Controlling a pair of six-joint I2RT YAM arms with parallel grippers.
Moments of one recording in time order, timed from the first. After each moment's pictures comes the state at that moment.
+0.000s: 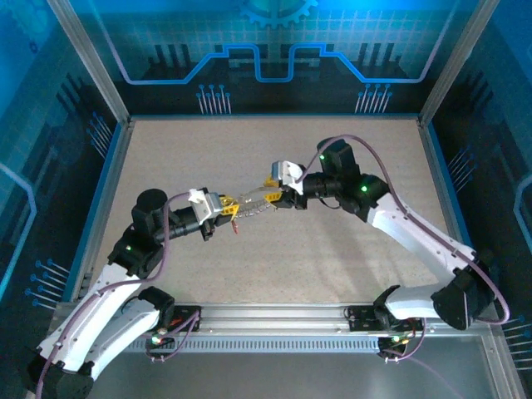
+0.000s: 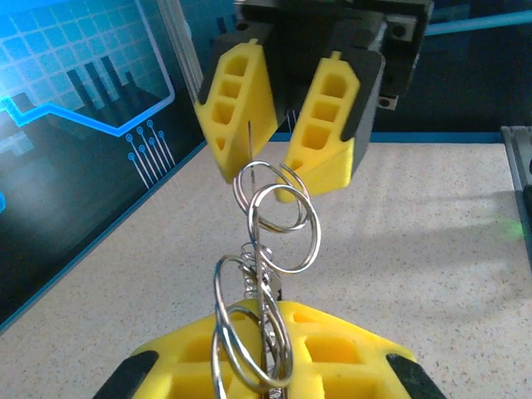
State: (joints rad) left arm -0.39 0.71 0.67 -0.12 0.63 0.32; right arm 0.62 1.28 1.14 -0.31 -0.69 -0.56
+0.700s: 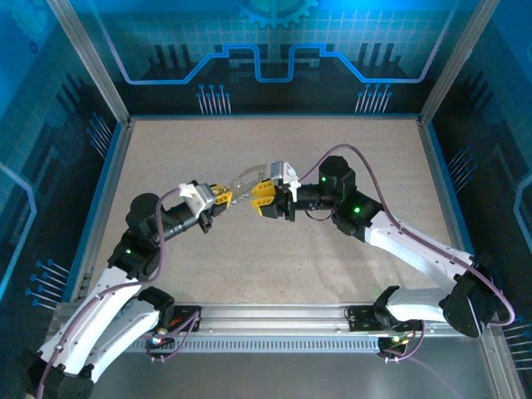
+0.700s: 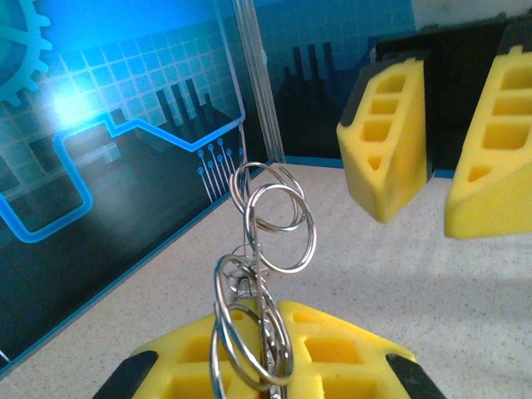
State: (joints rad) left arm -0.39 0.68 0.63 0.02 0.49 0.23; right arm 0.73 1.25 0.98 0.14 -0.74 -0.07
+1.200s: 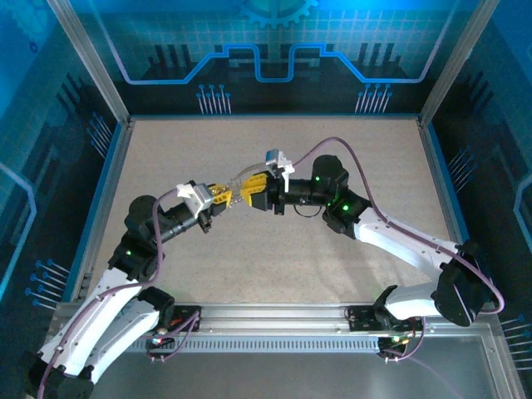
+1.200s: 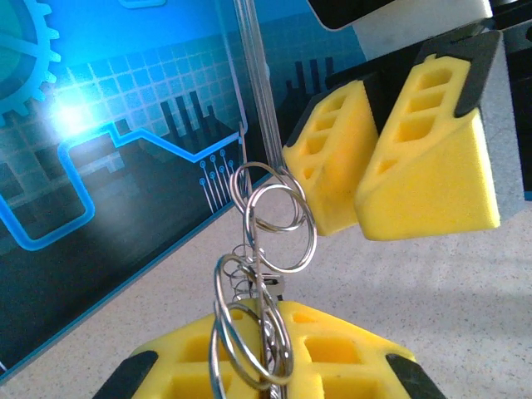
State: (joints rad) left arm -0.39 0.67 0.61 0.06 0.49 0.20; right arm 0.75 1.33 1.00 0.34 -0.70 0.23
